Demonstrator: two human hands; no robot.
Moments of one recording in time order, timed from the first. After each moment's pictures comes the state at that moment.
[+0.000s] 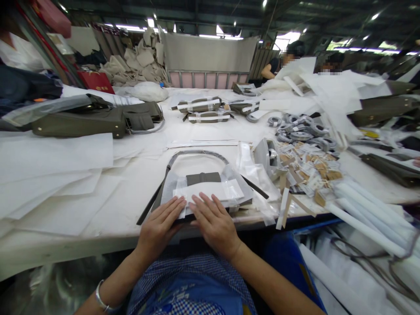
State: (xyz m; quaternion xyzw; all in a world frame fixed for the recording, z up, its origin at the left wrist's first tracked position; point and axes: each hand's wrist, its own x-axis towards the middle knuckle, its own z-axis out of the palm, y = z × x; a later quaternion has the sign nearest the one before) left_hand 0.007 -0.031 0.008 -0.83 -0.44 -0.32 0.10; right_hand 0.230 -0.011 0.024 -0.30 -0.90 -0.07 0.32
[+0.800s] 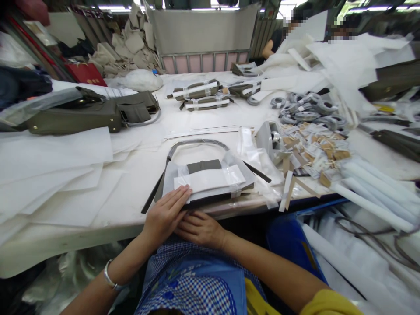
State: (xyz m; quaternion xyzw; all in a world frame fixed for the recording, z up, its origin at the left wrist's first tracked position) left_hand 0.012 -0.029 0.020 -0.86 -0.43 -0.25 0.07; right_hand 0.200 -0.029 -0.045 -0.12 -0.93 -0.06 0.35
